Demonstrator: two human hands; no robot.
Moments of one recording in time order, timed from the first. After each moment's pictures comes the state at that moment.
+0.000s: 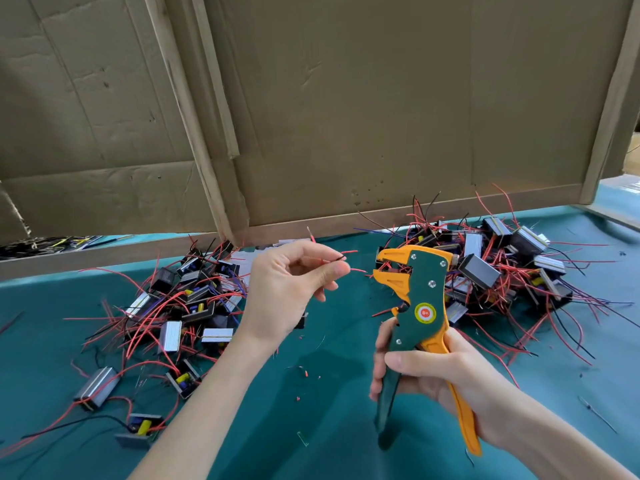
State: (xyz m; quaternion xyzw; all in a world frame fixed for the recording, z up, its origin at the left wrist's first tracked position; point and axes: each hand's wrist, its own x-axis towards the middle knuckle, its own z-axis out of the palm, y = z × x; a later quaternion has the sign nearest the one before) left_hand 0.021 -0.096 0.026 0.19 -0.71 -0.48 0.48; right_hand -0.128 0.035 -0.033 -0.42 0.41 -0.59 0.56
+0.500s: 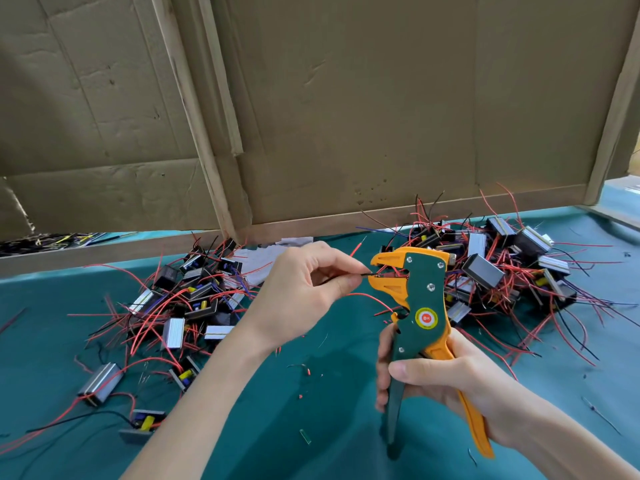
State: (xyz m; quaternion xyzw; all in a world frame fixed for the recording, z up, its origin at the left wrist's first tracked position) left_hand 0.025 -0.087 0.040 0.20 -0.83 -0.40 0.35; right_hand -0.132 0.037 -0.033 -0.45 0.39 -0.56 0.58
